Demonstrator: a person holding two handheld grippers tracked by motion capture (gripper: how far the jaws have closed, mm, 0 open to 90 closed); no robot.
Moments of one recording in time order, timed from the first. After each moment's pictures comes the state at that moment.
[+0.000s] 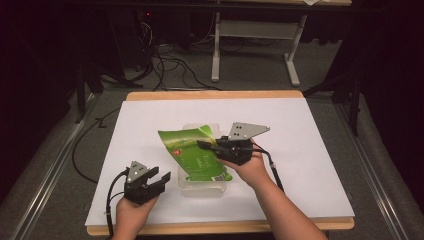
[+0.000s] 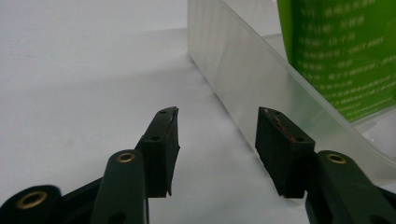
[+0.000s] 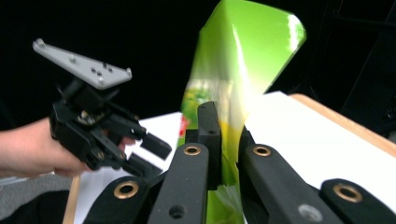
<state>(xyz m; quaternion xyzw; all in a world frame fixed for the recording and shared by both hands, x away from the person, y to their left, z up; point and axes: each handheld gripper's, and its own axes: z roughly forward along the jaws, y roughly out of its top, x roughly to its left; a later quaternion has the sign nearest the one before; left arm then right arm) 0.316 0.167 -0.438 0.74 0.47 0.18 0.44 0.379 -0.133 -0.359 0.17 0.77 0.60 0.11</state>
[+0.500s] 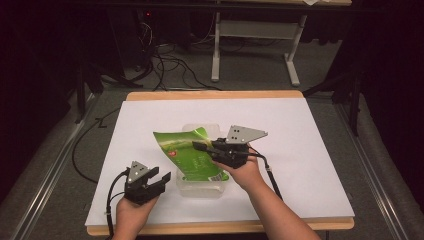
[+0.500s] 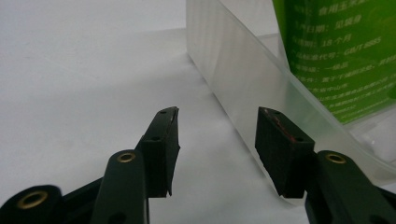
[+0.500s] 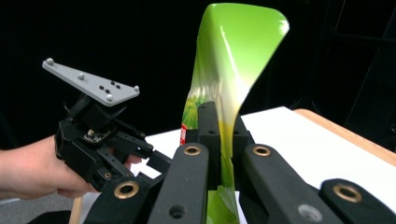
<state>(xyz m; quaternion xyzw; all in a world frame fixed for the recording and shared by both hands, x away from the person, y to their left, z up) 0.315 0.167 -0.438 0.74 0.46 0.18 0.44 0.372 -0.123 -0.363 0.17 0.75 0.64 0.11</state>
